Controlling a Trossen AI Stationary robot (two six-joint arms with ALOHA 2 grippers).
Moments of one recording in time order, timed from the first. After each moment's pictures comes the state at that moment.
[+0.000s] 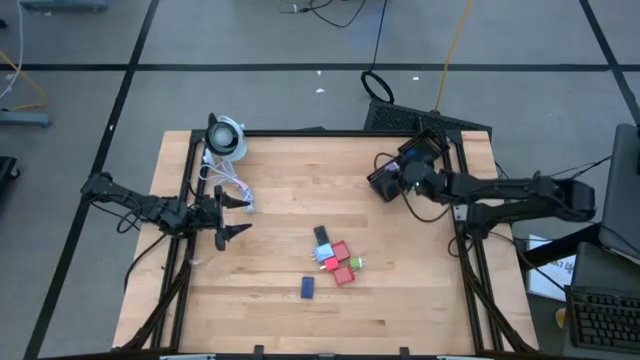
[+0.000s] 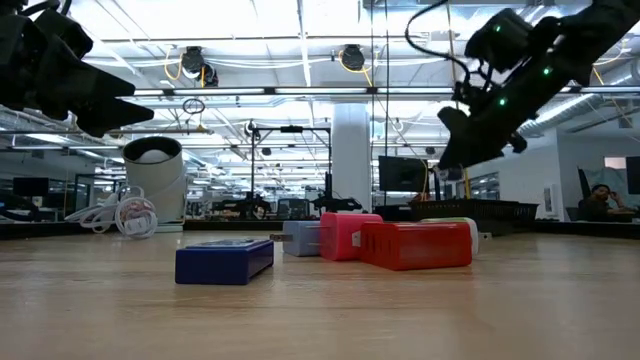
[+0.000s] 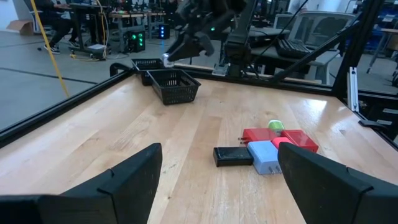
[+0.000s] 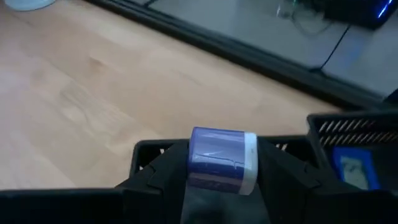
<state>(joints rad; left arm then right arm) -0.37 0.13 0.05 -0.03 -0.50 -0.16 -0.33 1.06 0.46 -0.06 0.48 0.44</state>
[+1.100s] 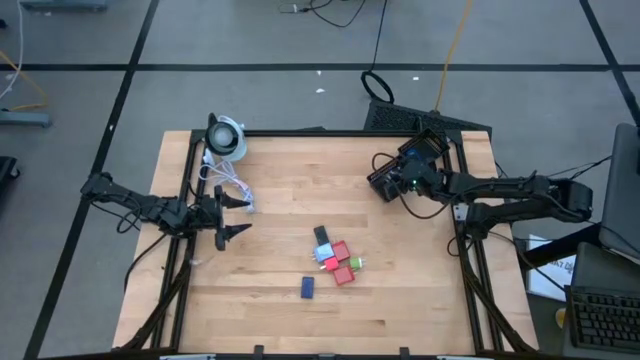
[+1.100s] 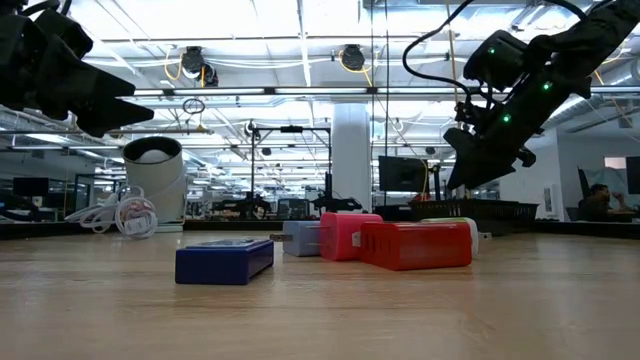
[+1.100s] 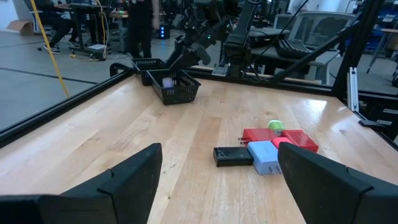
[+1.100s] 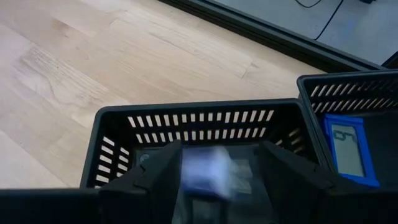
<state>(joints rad) -0.37 0.13 0.05 -0.03 -0.50 -0.16 -0.38 1.09 0.43 -0.10 0.44 0.43</state>
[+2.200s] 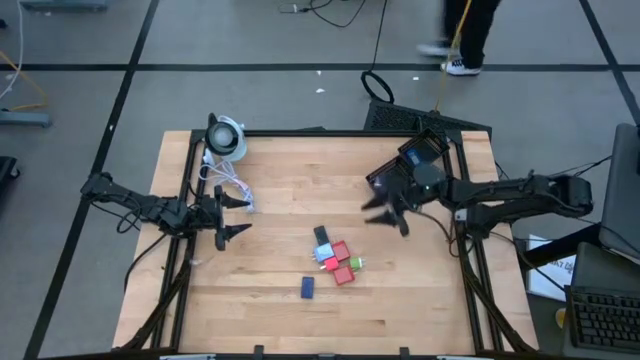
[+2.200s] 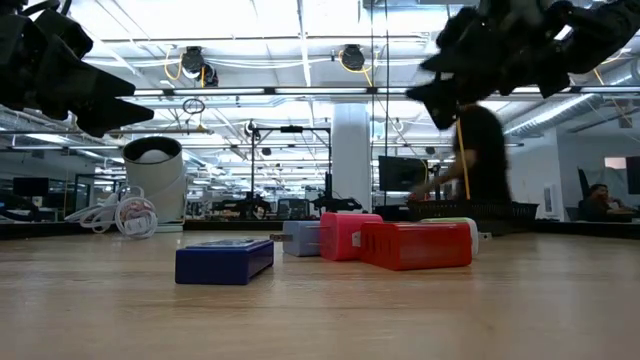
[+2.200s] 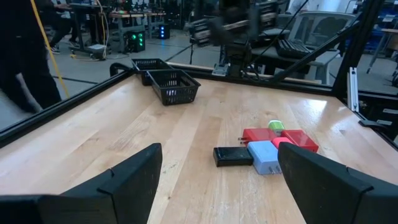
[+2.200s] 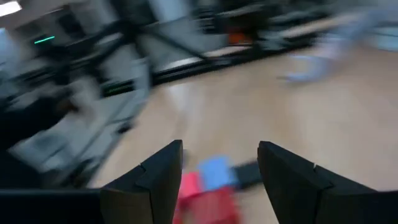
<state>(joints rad) -0.37 0.13 0.05 -0.03 -0.50 -0.16 -0.22 1.09 0.43 0.47 -0.56 0.22</state>
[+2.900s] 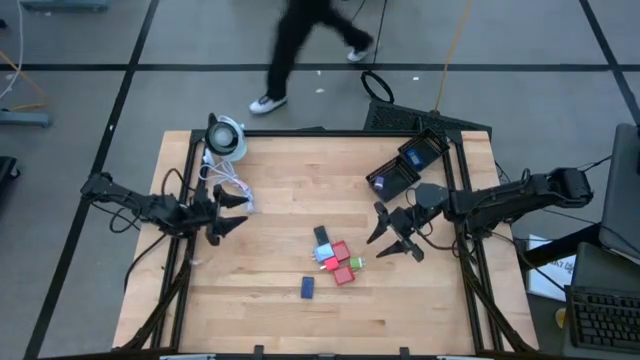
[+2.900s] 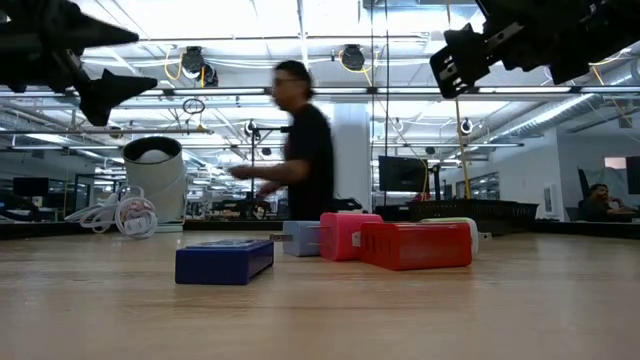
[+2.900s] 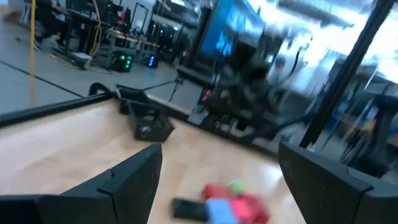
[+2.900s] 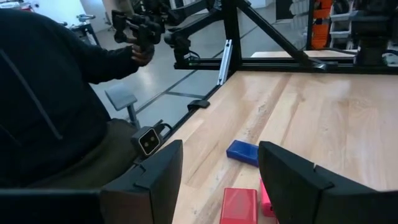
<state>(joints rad) -0.37 0.13 0.05 0.20 -0.49 -0.35 0.02 1.09 0.43 0.50 -0.60 0.10</state>
